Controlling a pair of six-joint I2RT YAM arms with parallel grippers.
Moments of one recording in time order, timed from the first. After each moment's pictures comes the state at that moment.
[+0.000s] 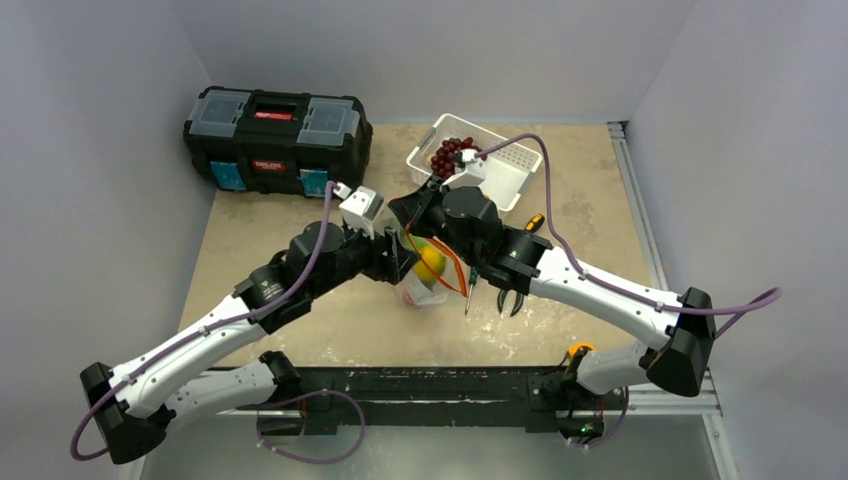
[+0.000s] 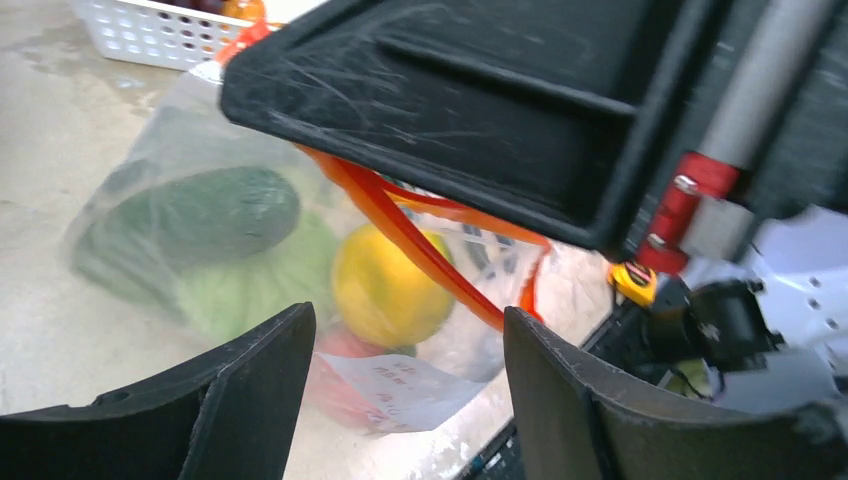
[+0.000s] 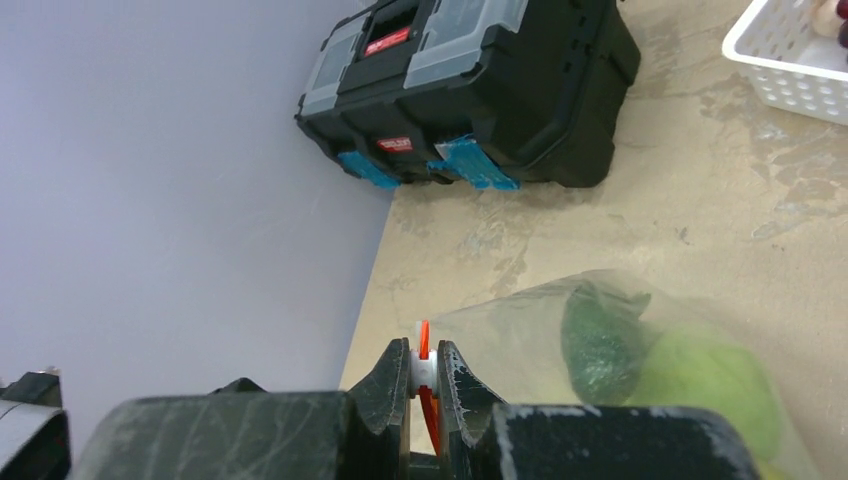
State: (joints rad) left arm -0.84 0.87 0.88 -0.30 -0.02 -0.43; right arm 1.01 1.36 1.23 -0.09 0.38 0.90
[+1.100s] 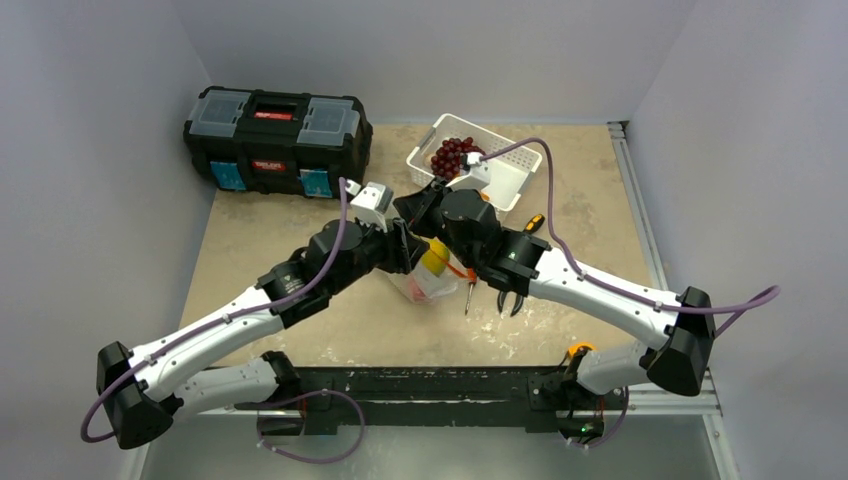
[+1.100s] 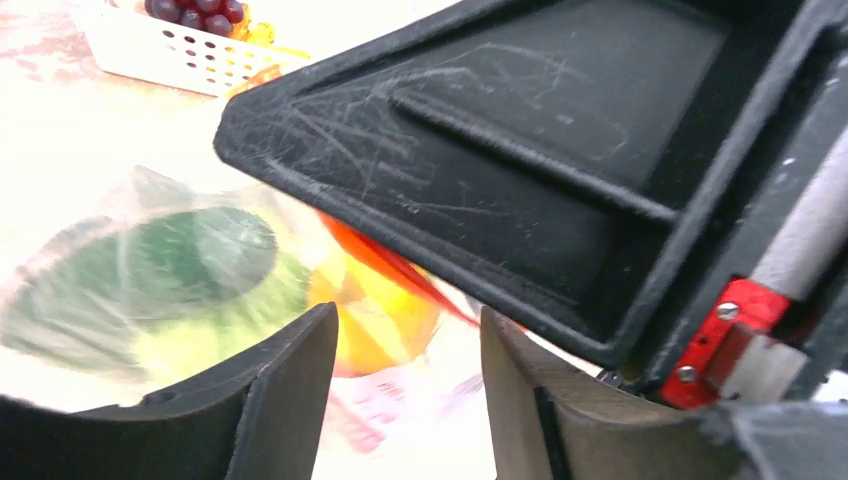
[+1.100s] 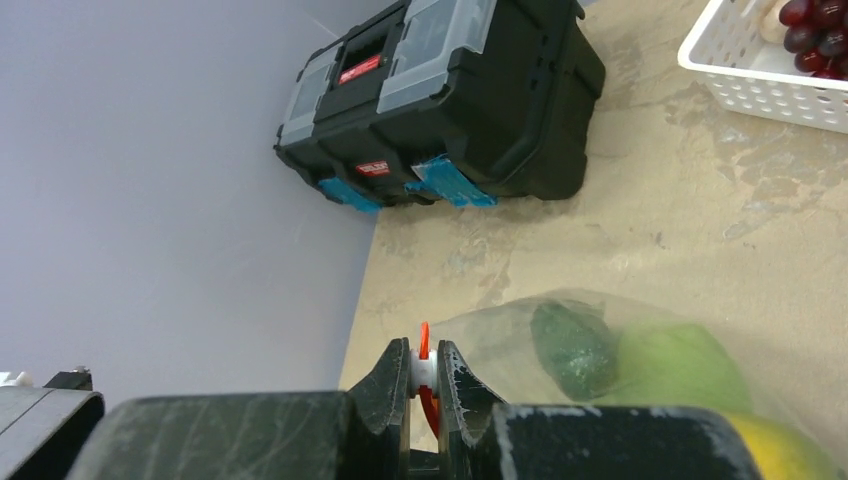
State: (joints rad) left arm -0.90 1.00 0.86 -0.15 -0.18 -0.49; right arm 1.03 1.36 1.22 -0.09 0.48 0.94
